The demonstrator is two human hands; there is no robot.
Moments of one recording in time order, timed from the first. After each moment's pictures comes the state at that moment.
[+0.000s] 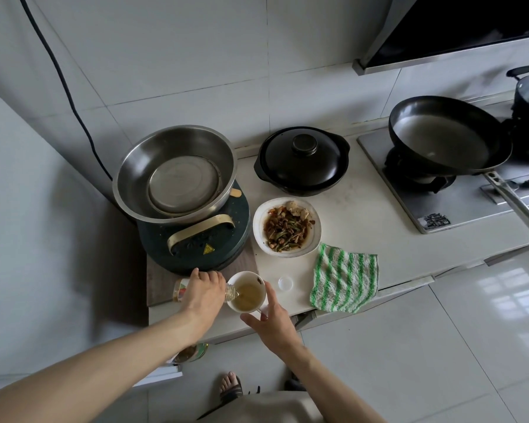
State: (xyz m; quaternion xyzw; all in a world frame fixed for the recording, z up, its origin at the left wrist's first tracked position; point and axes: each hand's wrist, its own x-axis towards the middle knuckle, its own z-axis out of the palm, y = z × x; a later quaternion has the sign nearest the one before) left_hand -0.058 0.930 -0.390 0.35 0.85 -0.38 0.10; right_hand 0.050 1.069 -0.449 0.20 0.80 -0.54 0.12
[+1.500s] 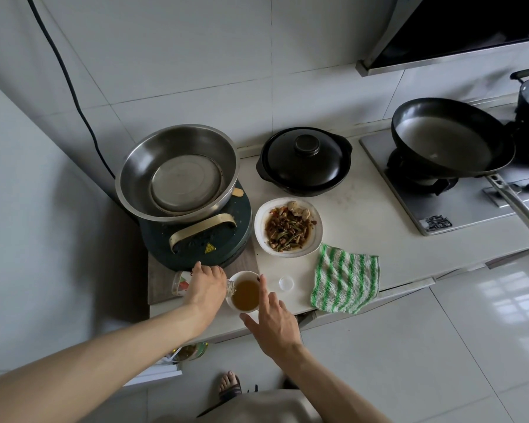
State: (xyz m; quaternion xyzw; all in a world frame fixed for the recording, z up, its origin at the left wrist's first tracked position) left_hand -0.061 0.937 -0.379 0.36 0.82 -0.43 0.10; right_hand 0.051 1.064 -0.446 0.13 0.95 -0.25 0.10
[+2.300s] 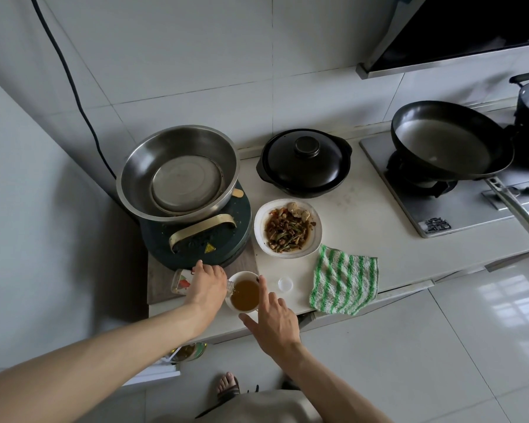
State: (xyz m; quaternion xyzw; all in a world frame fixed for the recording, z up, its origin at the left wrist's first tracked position) left_hand -0.061 0.940 -0.380 0.36 0.82 -0.44 0.10; right_hand 0.049 1.066 -0.445 0.14 0.96 -0.22 0.10
